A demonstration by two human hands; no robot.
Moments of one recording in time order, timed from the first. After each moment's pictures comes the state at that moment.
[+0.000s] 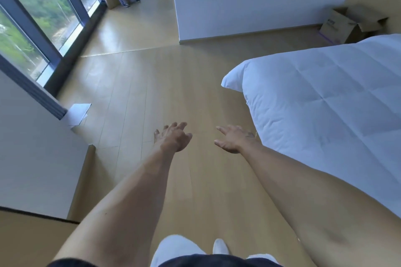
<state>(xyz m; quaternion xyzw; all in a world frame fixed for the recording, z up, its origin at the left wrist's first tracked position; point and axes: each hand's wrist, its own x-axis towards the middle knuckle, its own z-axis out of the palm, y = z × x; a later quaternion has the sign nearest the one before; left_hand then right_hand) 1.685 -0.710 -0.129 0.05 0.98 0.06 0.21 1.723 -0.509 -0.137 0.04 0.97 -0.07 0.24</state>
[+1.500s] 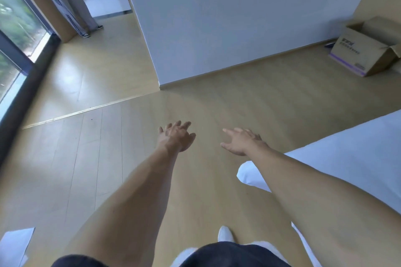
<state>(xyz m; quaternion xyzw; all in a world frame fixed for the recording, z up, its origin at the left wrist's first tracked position) 0.745 -0.546 -0.139 0.16 0.97 0.00 0.18 0.832 -0.346 -0.149 0.15 0.96 -0.12 0.23</state>
